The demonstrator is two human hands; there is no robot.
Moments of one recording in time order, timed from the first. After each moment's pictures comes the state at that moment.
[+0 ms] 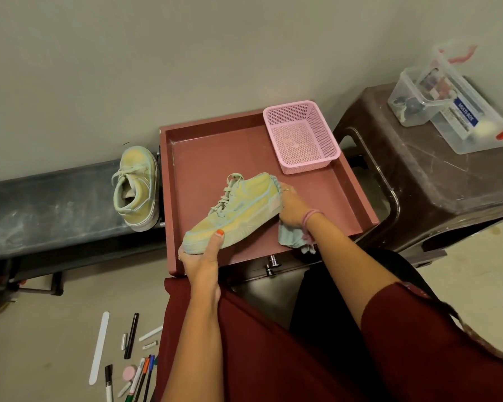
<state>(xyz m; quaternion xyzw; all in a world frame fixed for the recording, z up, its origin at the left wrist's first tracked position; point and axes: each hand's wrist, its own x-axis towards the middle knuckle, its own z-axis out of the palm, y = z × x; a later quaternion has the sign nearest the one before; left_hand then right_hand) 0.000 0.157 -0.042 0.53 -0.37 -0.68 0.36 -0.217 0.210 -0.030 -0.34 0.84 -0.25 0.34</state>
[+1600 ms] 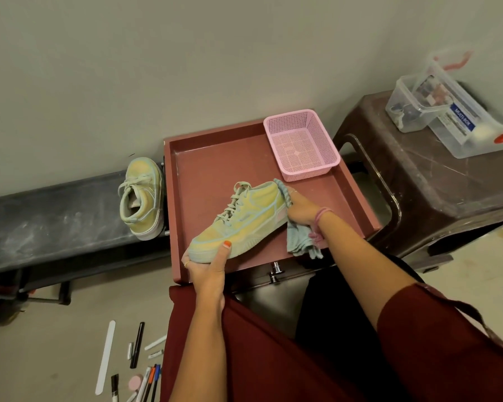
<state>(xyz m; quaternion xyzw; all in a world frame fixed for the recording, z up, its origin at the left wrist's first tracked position) -0.001 0.166 -0.033 0.53 -0.41 -0.65 0.36 -0.227 0.213 -0.006 -0.33 0.78 -0.34 0.41</state>
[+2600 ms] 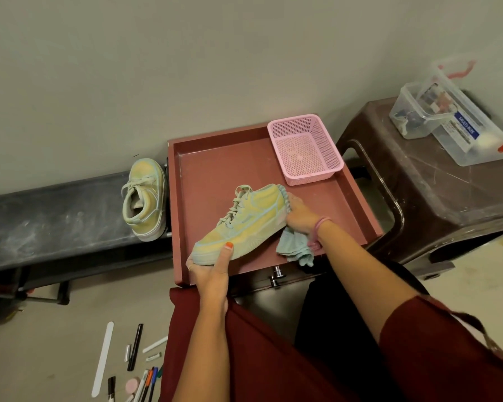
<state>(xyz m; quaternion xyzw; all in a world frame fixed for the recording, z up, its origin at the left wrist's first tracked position) -0.005 0.168 -0.028 0.54 -0.39 -0.65 0.35 -0.216 0.210 -0.012 -0.27 0.82 -0.33 0.39</state>
